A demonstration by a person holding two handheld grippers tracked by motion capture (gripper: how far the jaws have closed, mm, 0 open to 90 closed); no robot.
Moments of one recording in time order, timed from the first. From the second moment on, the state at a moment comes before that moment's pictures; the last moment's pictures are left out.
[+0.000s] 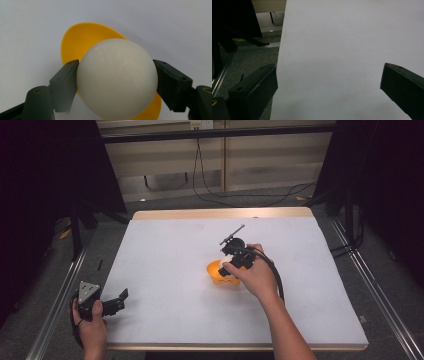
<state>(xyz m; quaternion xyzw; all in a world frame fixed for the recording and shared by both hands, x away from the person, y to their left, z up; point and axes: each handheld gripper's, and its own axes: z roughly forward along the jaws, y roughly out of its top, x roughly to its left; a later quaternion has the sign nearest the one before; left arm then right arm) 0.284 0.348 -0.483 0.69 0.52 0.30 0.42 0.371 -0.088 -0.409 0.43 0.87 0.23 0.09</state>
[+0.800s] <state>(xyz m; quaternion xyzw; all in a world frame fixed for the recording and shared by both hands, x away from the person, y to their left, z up) 0.284 0.348 -0.483 0.68 0.52 0.30 0.41 0.368 -0.090 -0.406 0.43 0.87 0.23 0.09</state>
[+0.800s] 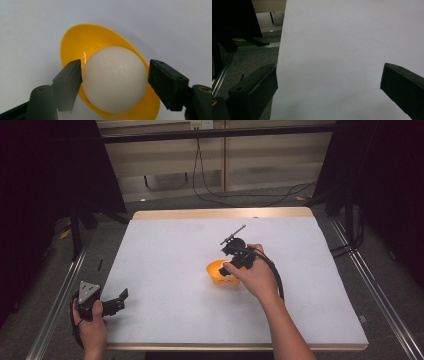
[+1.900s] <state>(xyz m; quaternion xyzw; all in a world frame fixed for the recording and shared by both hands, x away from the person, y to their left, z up) 0.284 0.348 -0.483 0.69 0.52 0.30 0.41 0.354 -0.143 -0.393 0.46 0.84 0.25 0.11</state>
